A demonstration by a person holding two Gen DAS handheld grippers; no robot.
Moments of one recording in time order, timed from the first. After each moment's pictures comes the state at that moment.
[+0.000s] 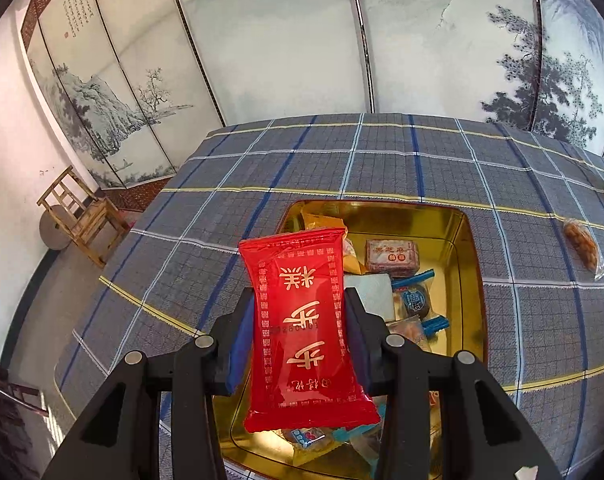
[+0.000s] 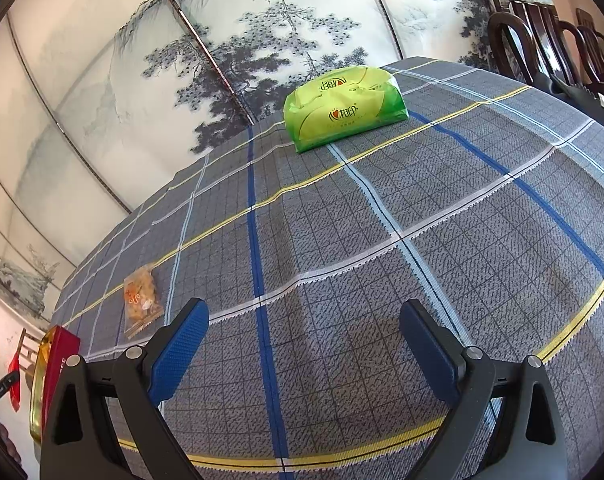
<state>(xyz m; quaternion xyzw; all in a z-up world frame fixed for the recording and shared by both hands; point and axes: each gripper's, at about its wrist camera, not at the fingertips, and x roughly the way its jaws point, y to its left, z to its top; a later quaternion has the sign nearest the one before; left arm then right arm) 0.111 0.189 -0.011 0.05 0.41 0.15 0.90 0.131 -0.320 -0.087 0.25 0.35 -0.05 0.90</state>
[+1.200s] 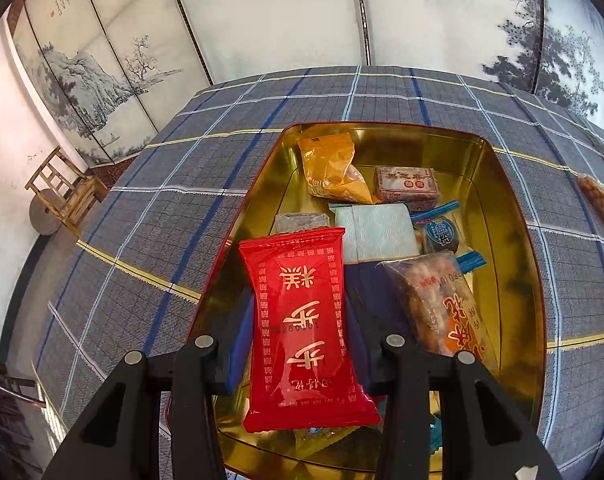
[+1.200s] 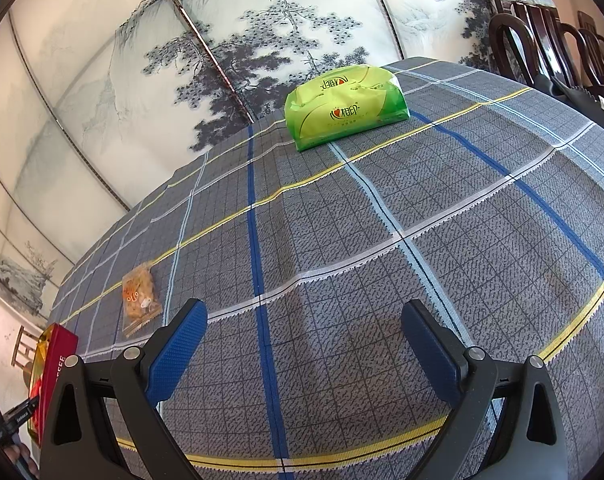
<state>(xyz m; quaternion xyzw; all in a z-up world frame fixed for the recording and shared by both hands) 0.103 0.204 -0.064 0.04 0.46 0.14 0.88 0.132 -0.317 -0.087 0.25 0.35 -0.05 0.90</state>
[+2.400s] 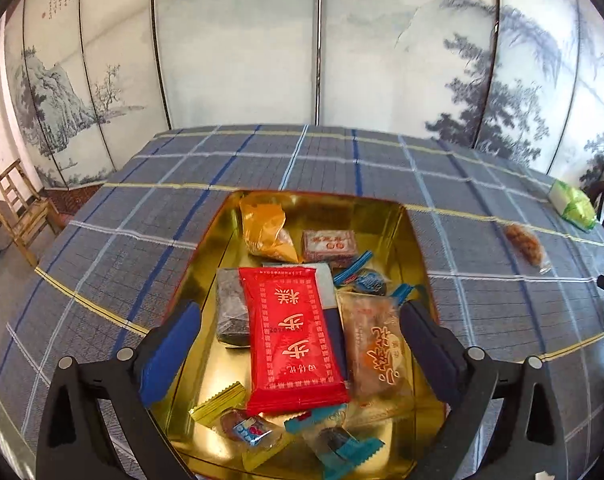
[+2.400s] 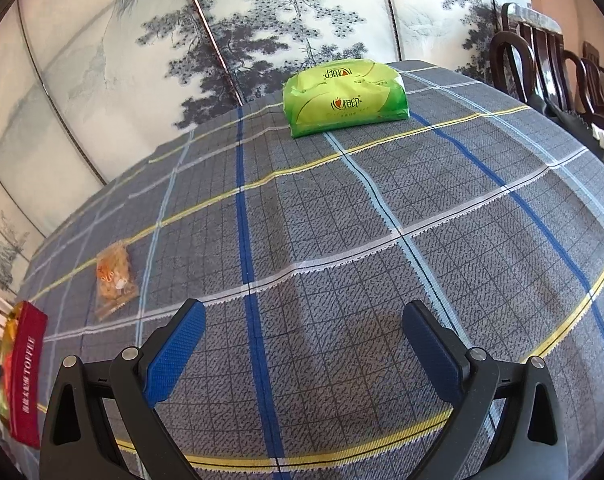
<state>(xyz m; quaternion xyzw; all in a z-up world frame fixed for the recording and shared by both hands) 0.076 0.193 -0.023 -0.01 0.36 0.03 0.93 0.142 -0.294 -0.082 0.17 0.40 -0.09 0.90</state>
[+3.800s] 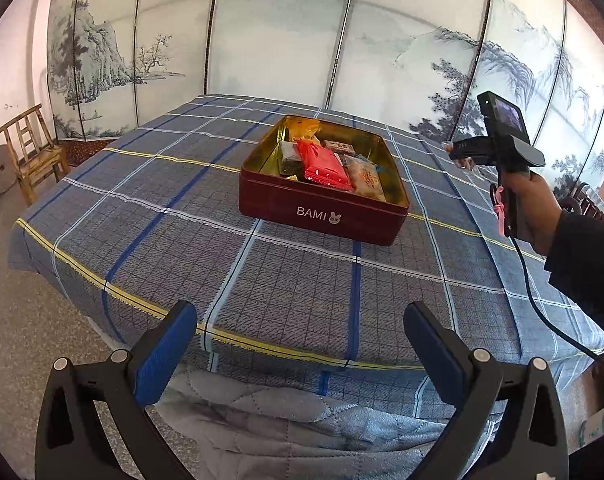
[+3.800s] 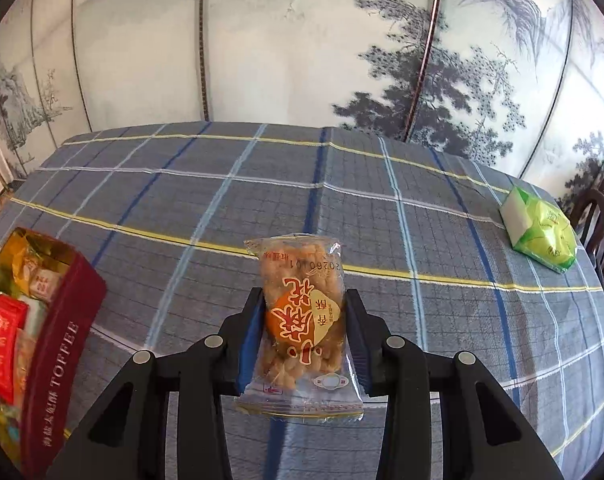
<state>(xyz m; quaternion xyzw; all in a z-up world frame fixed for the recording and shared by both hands) -0.152 0.218 -0.049 -0.09 0.35 0.03 0.93 0.196 -0.059 -0.027 -0.05 0.40 0.00 0.92</state>
